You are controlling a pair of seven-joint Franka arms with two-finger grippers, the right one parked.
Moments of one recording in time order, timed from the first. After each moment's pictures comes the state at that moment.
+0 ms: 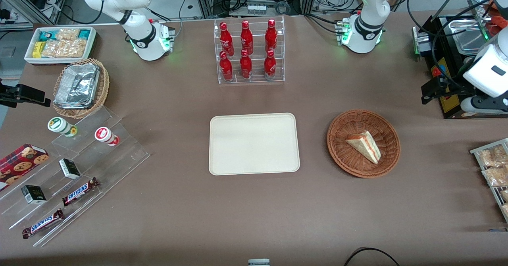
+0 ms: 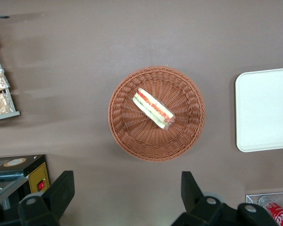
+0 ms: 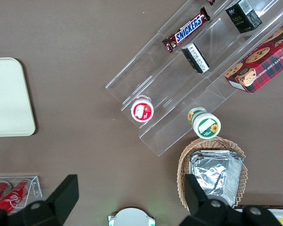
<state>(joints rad) 0.03 0.02 -0.11 -1.54 0.01 1.55 0.00</state>
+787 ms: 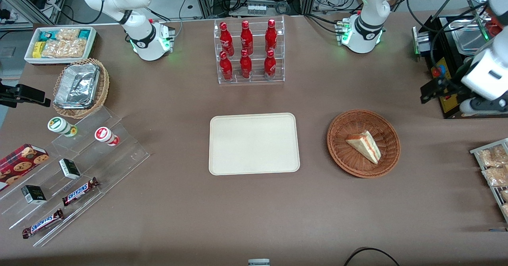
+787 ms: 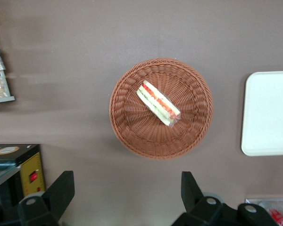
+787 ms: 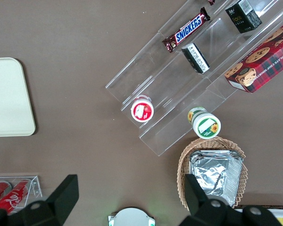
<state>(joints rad) 0.03 0.01 -0.08 -1.66 0.01 1.63 -0.06</state>
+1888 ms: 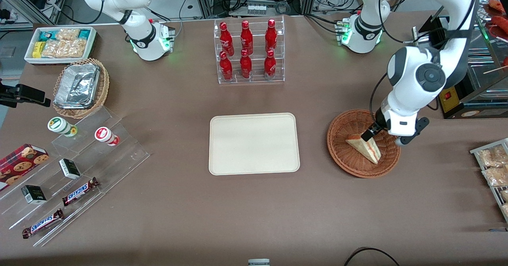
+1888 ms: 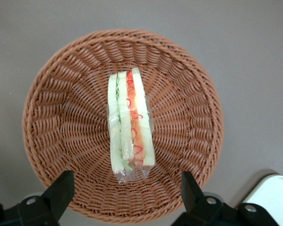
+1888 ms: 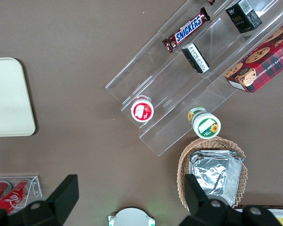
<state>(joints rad) -0.06 0.11 -0.13 -2.21 0.00 2.36 -0.87</state>
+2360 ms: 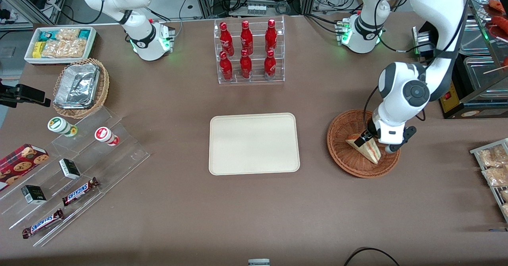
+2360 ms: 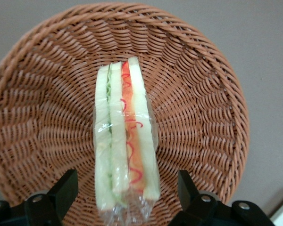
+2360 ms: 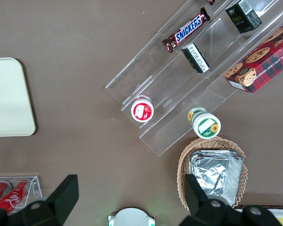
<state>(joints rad) -0.06 0.24 -0.13 -2.23 0.00 2.49 -0.87</state>
